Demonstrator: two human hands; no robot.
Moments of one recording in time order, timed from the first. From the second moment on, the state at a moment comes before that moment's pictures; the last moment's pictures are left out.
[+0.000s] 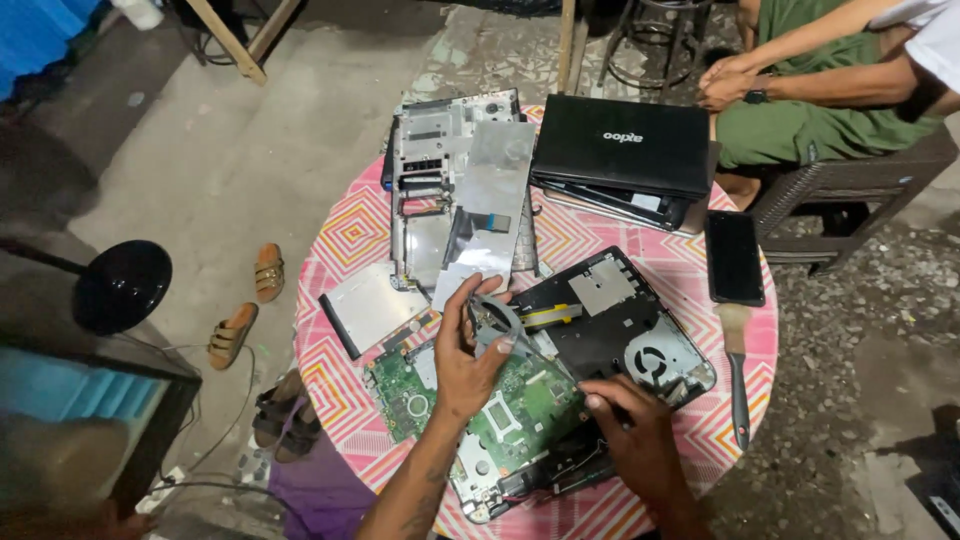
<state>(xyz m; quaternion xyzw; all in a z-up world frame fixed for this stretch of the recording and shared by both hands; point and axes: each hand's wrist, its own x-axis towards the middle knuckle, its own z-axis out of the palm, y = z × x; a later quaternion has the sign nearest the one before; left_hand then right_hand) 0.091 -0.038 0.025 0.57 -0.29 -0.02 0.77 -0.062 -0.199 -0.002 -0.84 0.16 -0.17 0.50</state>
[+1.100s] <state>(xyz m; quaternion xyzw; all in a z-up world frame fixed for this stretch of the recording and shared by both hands) 0.134 -0.002 0.005 0.69 -0.30 -0.07 0.66 -0.073 -0.202 -0.038 -0.48 -0.05 -0.01 0.88</state>
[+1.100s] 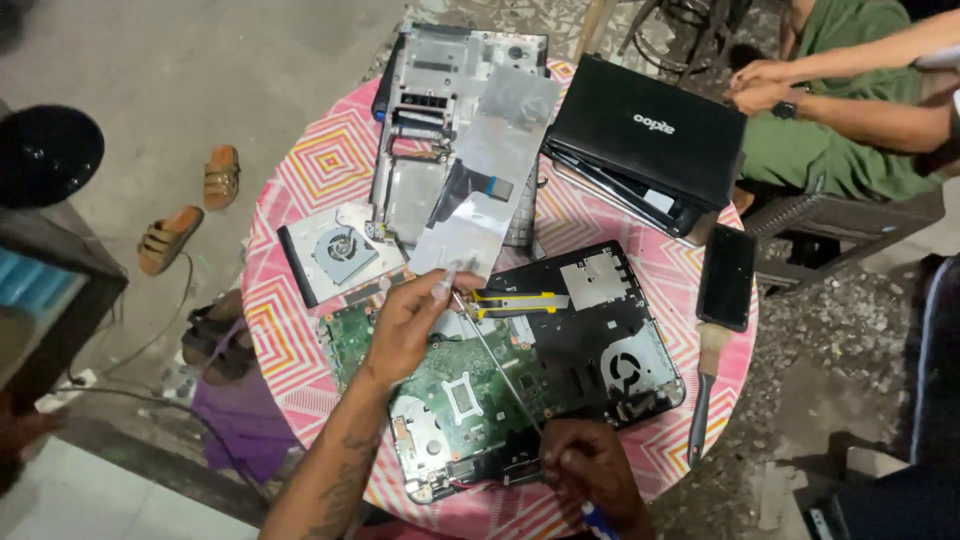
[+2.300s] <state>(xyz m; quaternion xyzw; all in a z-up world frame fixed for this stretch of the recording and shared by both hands) 0.032 -0.003 -0.058 0.60 -0.26 0.01 0.75 -0.052 -0.164 -0.066 -0.58 0.02 -0.28 0.76</state>
